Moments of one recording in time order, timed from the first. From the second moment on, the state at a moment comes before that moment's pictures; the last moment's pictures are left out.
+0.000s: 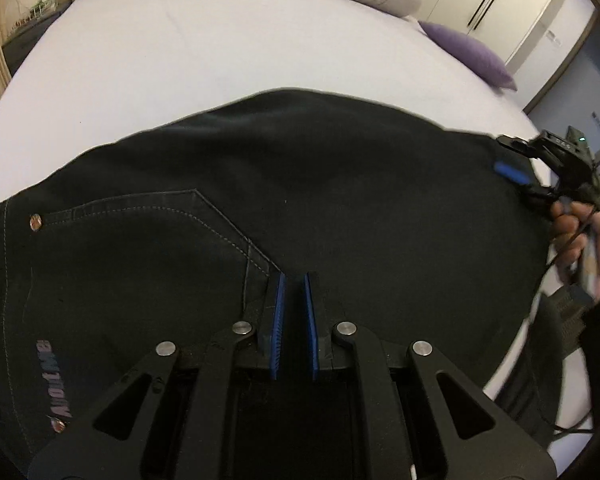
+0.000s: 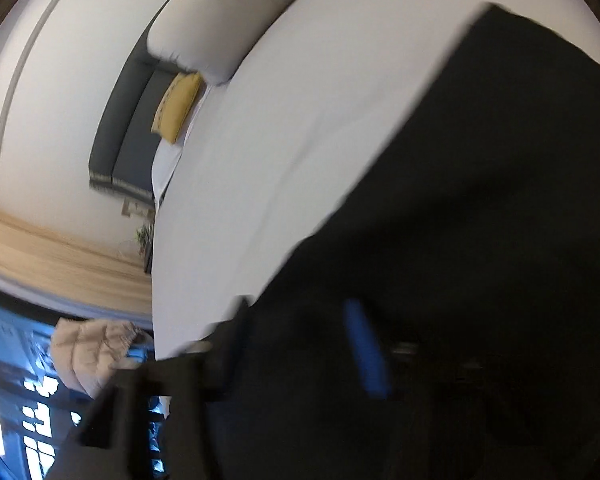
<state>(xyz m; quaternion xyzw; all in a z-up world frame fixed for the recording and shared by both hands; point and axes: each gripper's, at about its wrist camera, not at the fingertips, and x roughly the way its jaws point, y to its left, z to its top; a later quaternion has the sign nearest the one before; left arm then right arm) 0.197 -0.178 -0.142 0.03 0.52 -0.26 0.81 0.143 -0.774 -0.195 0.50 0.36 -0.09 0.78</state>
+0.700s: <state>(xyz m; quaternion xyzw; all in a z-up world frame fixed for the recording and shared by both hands) 0.201 -0.172 -0.159 -0.04 0.54 -0.27 0.80 -0.019 -0.816 -0.157 0.53 0.25 -0.34 0.74</state>
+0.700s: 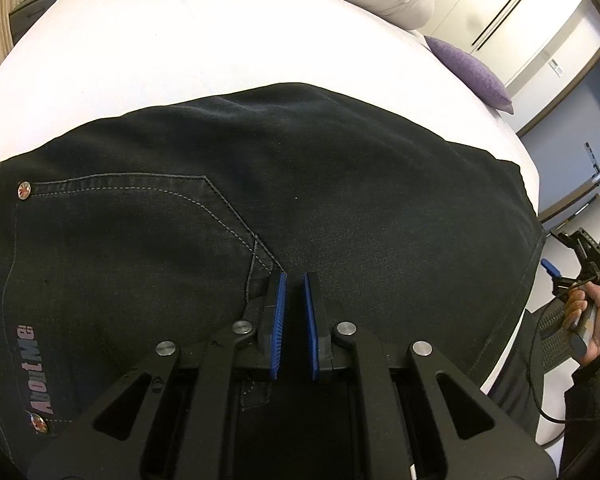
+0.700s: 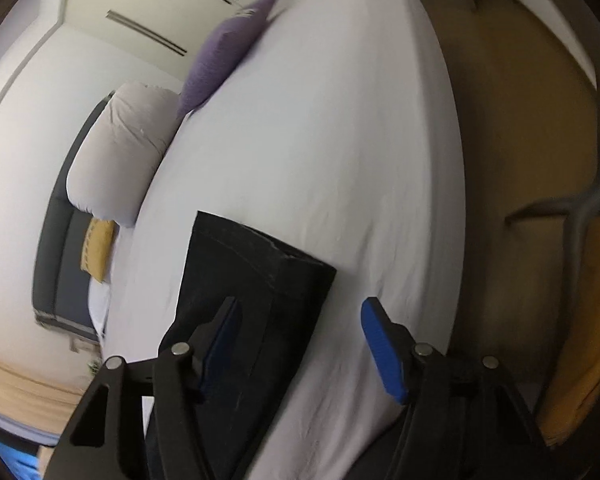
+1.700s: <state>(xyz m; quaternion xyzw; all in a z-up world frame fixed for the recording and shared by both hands) 0.200 -0.167 -0.155 -0.03 0.54 -0.27 0.80 -0.029 -0.832 -0.186 0.62 0.15 -0.25 0.73</state>
